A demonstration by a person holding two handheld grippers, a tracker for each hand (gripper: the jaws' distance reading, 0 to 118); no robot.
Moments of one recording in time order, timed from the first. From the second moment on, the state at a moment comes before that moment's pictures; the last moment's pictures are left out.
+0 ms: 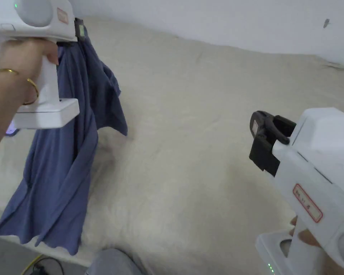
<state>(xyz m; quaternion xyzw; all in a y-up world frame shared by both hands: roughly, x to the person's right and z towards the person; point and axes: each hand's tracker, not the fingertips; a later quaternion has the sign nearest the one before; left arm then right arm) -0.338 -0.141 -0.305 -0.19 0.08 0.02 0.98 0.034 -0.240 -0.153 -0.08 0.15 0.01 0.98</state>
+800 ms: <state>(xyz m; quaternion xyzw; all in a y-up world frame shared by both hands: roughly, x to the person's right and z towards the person) 0.031 -0.167 -0.317 -0.19 -0.28 -0.06 0.94 0.214 -0.214 -0.052 -0.03 -0.09 -0.03 0.99</state>
